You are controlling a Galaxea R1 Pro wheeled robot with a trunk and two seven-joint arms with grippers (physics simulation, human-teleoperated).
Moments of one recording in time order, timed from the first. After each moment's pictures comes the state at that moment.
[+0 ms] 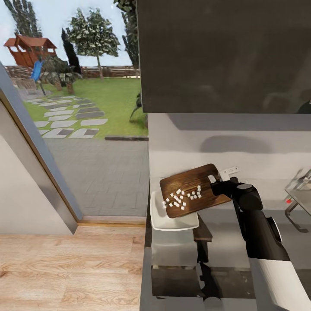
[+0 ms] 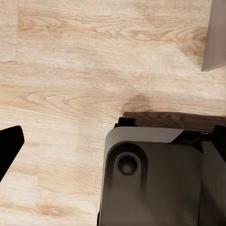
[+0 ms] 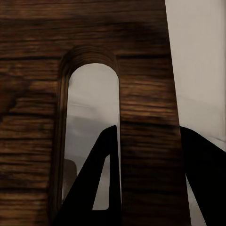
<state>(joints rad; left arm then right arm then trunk) -0.30 -0.04 -0.13 0.07 0.16 -0.36 0.17 -0.68 -0.04 -0.06 -1.51 0.53 0.88 0.42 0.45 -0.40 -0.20</state>
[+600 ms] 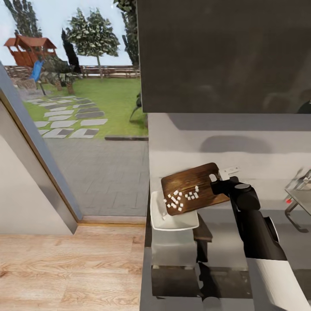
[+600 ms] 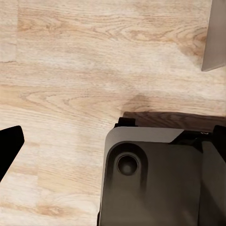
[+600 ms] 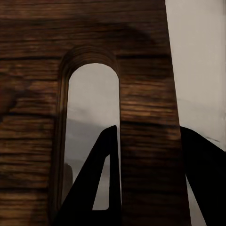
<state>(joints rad) -0.30 -0.04 -0.13 0.07 0.17 -0.36 0.17 -0.69 -0.02 -0.05 -1.50 0.53 0.88 0.35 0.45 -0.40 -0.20</state>
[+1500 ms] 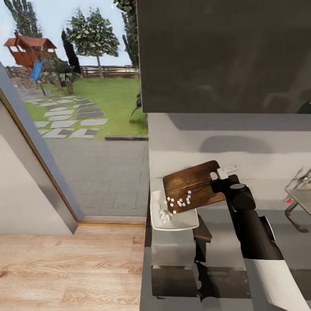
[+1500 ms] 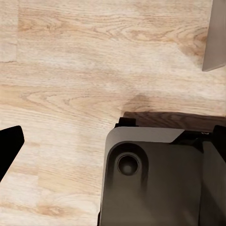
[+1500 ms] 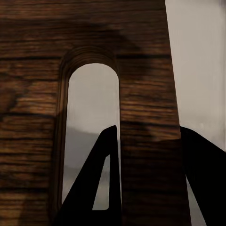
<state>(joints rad) -0.30 -0.04 -0.13 0.07 0.17 -0.36 0.17 -0.69 -0.02 -0.01 -1.50 0.53 0.88 0.25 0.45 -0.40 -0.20</state>
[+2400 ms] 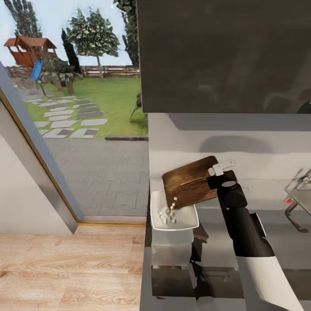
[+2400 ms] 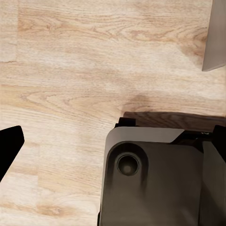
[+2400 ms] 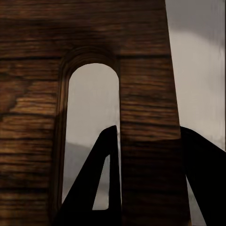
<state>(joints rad) -0.30 -0.04 -0.13 0.07 0.16 -0.36 0.17 -0.71 0.03 0.03 -1.50 0.61 0.87 0.18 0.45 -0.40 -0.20</state>
